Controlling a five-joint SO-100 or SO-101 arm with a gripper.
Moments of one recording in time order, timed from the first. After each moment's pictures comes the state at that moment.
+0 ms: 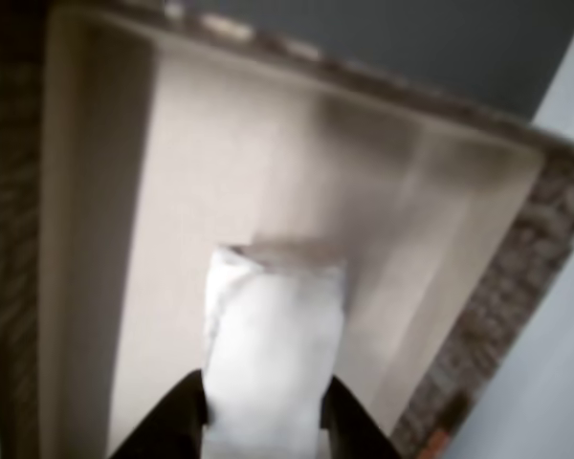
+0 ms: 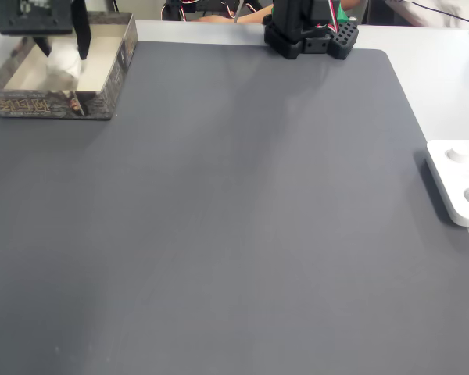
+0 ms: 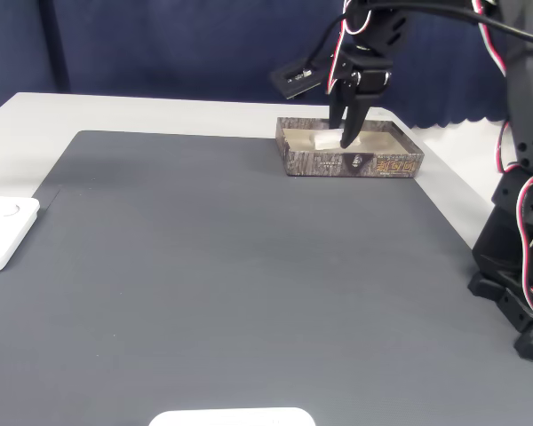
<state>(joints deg) 78.9 47.5 45.2 88.9 89.6</state>
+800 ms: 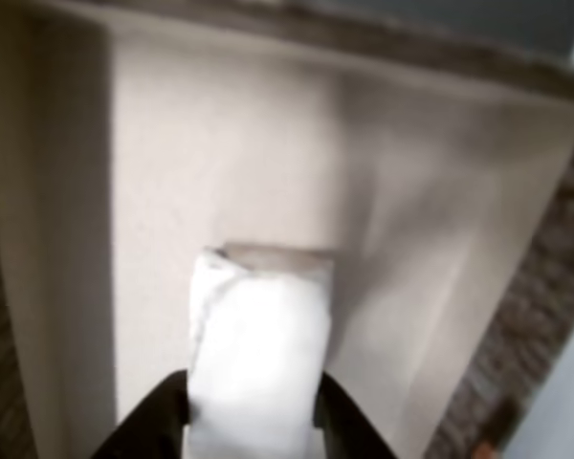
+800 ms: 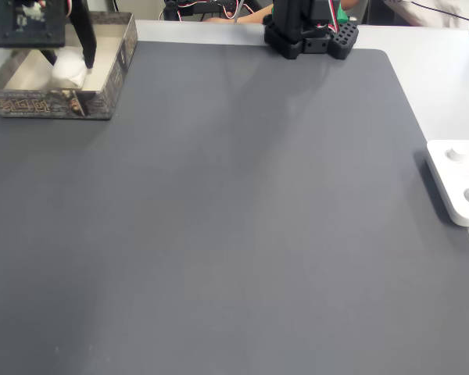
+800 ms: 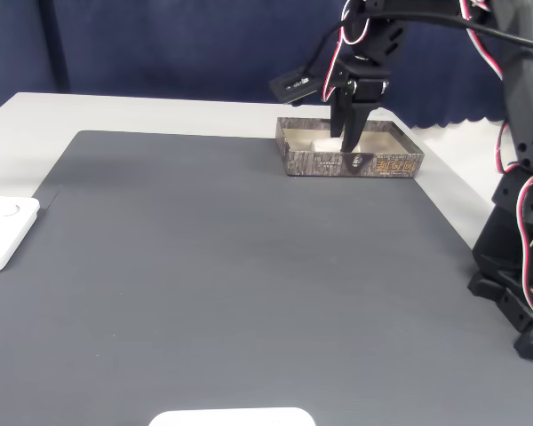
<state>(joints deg) 80.4 45.4 45.0 88.8 83.6</state>
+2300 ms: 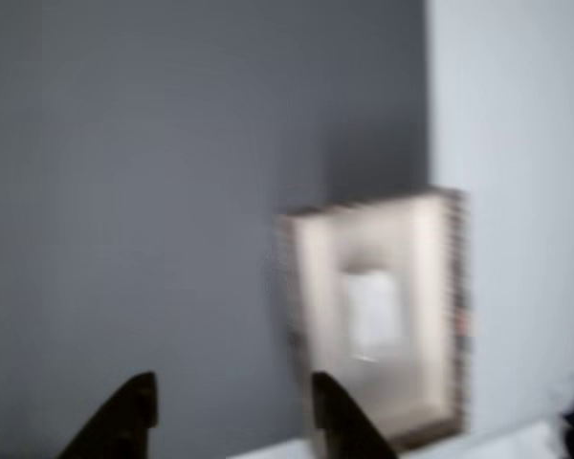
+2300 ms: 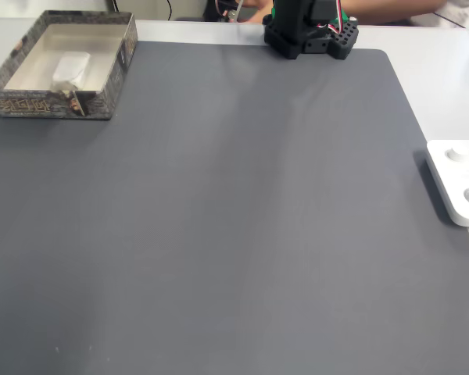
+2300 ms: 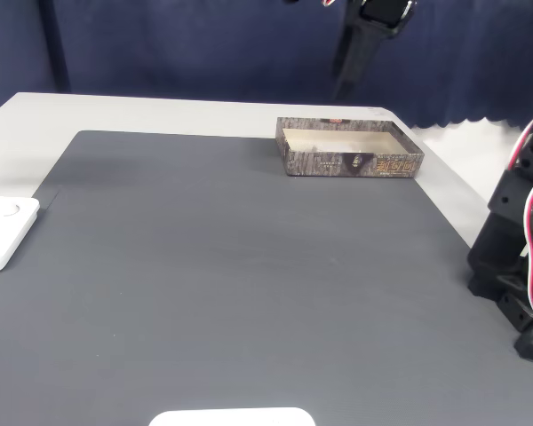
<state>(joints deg) 59.2 102.0 87.6 88.3 49.9</state>
